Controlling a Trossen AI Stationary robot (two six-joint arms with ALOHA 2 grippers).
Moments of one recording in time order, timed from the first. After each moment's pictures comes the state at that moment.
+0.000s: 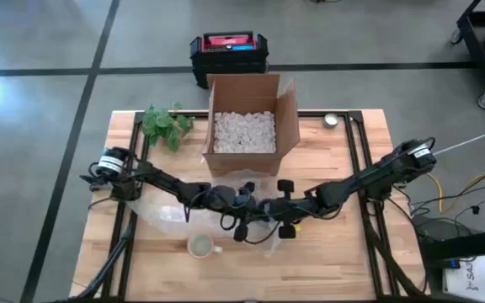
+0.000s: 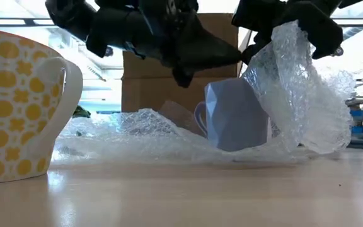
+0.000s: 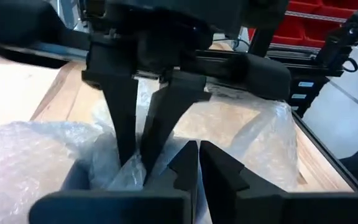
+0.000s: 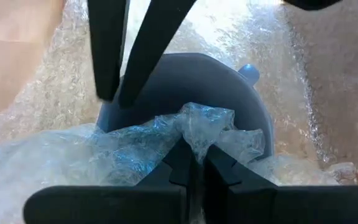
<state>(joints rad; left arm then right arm) -0.20 1.83 0.96 0.62 0.01 -0.16 0.33 1.64 0.93 -0.27 0.30 0.18</state>
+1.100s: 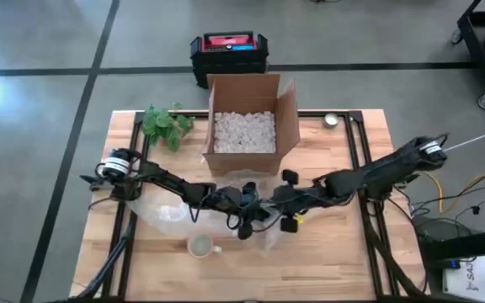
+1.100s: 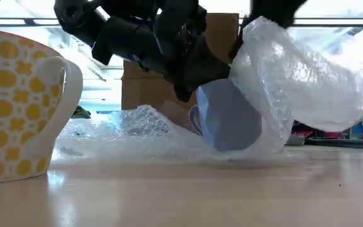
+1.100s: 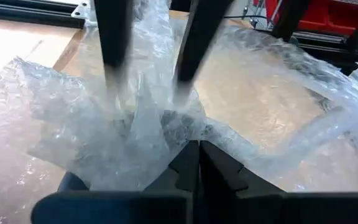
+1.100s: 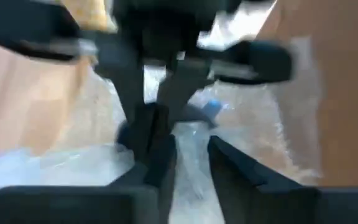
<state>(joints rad) -0.18 1.89 0.99 0.54 -0.02 -0.20 0.30 1.48 1.12 -0.62 0.26 0.27</state>
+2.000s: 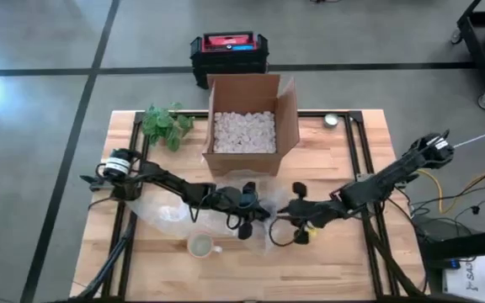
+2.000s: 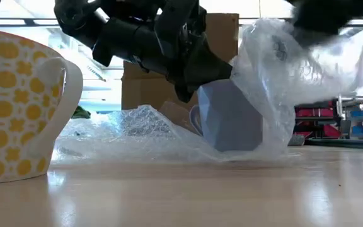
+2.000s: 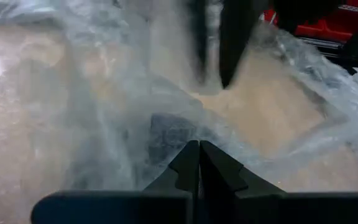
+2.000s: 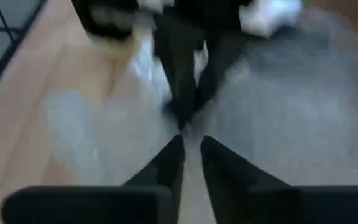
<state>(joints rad) -0.18 1.90 0.98 0.58 -0.02 -0.21 0.44 1.44 0.75 0.02 0.39 0.21</state>
